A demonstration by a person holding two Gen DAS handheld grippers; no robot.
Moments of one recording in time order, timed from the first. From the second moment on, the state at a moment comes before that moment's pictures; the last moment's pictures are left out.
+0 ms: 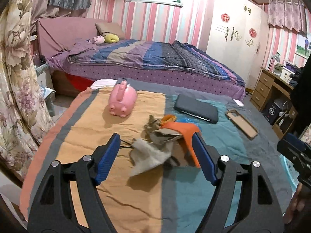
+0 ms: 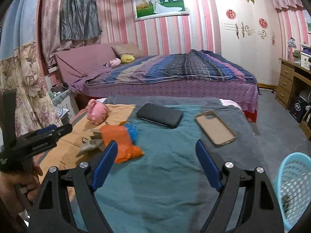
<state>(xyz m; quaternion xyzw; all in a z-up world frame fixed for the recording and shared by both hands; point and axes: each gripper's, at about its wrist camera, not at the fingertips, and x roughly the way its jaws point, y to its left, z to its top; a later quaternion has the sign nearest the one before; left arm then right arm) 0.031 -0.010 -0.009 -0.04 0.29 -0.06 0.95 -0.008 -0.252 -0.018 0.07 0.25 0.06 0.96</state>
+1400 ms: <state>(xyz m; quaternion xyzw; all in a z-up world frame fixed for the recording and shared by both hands) 0.063 -0.005 -0.080 0.00 0.34 -0.12 0.93 0.084 -0.175 -0.060 0.03 0.30 0.10 0.95</state>
